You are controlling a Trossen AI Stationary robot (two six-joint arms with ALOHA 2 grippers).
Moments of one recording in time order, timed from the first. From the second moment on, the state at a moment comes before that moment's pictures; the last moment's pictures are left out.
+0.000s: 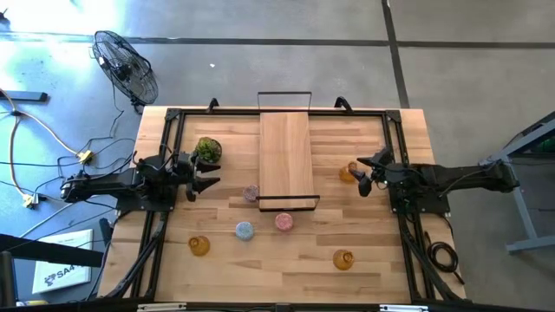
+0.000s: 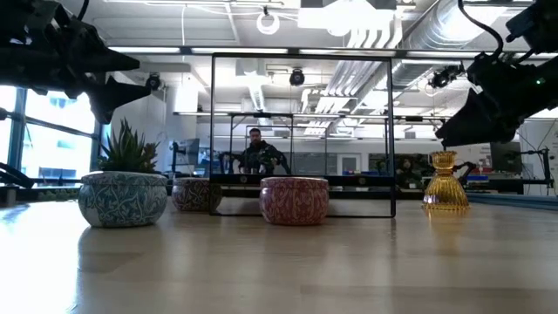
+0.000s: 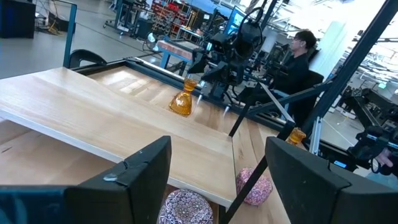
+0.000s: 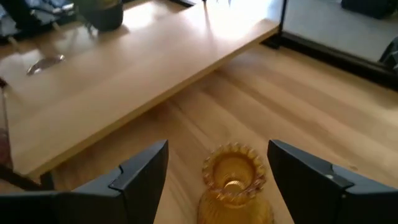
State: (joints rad) left arm 0.08 0.01 0.01 0.01 -0.03 -0.39; right arm 0.02 0.31 0.15 -0.37 0.53 0.46
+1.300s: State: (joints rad) left arm 0.08 0.01 0.01 0.01 -0.03 -0.39; right arm 0.02 0.64 0.15 -0.25 0.63 0.46
